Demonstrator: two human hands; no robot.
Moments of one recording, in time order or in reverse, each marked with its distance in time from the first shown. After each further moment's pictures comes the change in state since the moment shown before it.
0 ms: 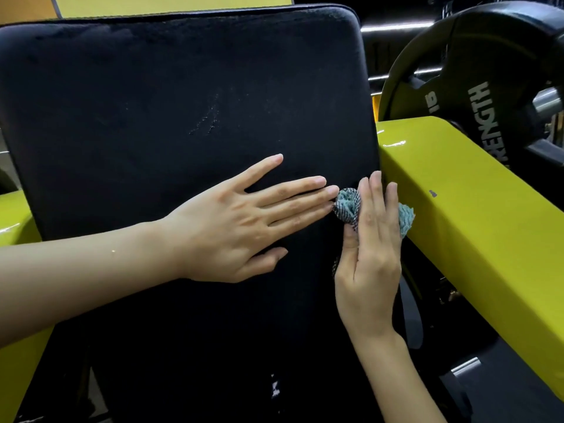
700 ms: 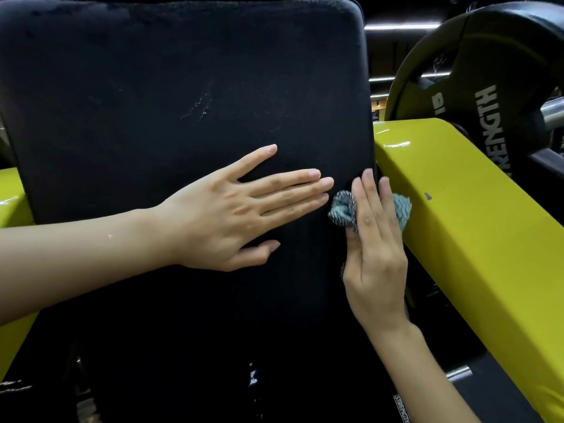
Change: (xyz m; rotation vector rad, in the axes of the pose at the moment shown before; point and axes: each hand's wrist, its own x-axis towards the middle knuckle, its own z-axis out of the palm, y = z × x) left_hand 0.006 0.006 -0.001 0.003 -0.017 -0.063; right_hand 0.010 0.031 -0.018 0.062 -0.142 -0.190
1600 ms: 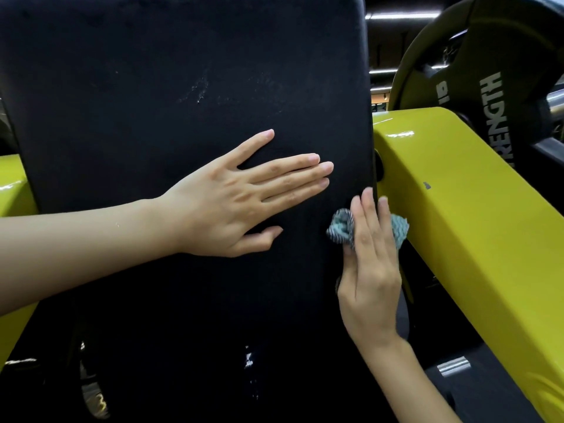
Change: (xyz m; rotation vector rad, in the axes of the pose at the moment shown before) left_hand 0.004 0.008 0.001 0.027 0.015 -0.048; right_hand -0.033 -0.001 -0.001 0.007 -0.008 0.069
